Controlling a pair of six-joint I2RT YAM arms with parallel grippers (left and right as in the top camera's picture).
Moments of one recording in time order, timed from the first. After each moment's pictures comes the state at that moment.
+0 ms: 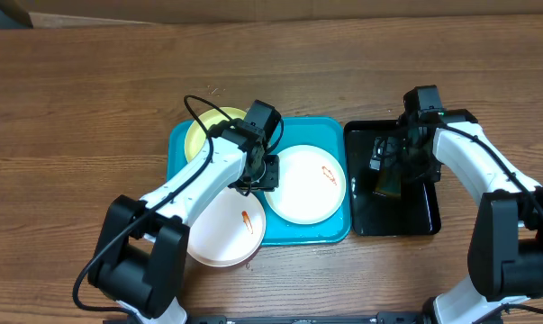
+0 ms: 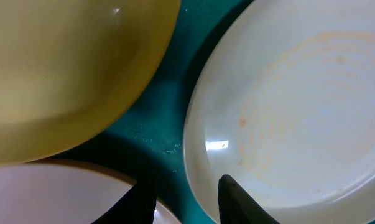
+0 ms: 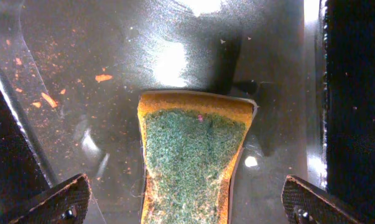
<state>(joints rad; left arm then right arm) -0.48 1.81 1.23 -0.87 0.09 -0.47 0.08 1.79 1.16 -0.83 -0.07 0.28</state>
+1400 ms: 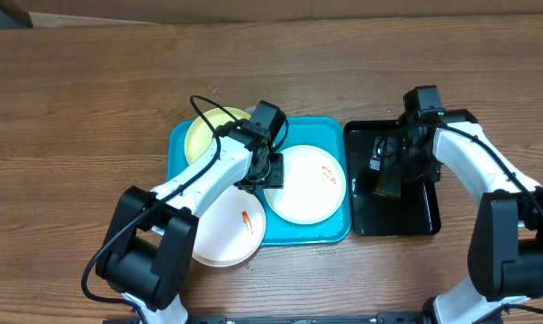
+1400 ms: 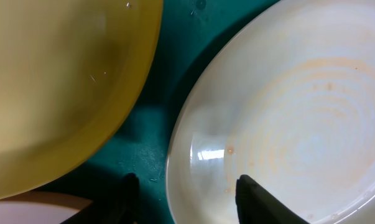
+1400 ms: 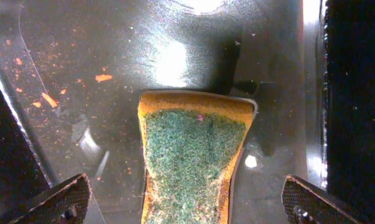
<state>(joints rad) -0.49 1.85 1.23 -0.79 0.09 -0.50 0.08 1.79 1.16 -0.83 -0.07 0.28</state>
